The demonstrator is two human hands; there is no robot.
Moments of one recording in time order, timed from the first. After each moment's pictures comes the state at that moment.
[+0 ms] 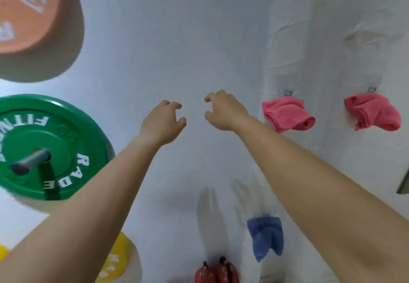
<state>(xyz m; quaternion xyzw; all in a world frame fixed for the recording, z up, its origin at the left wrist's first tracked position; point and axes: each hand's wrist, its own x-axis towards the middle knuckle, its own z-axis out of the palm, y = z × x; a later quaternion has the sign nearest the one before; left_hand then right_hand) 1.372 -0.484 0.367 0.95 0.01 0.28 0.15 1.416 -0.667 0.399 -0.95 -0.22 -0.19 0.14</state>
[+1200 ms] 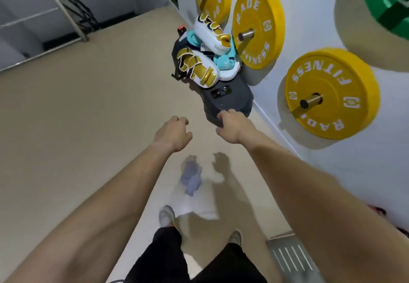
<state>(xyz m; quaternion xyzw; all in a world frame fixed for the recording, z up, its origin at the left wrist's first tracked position) 0.785 -0.141 -0.058 0.76 0.60 -0.08 0.23 0.987 -0.173 -0.038 -0.71 -0.65 0.27 -0.04</state>
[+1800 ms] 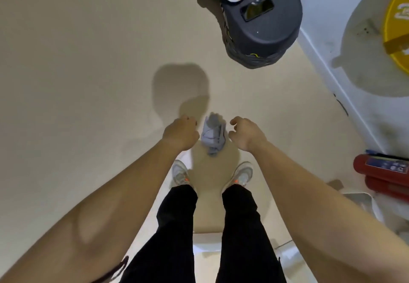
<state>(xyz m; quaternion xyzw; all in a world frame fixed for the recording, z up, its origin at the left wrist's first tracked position) 0.629 -0.030 -0.374 0.75 0.52 -0.24 0.33 0.825 -0.093 -0.358 -0.77 -0.45 0.46 -0.08</state>
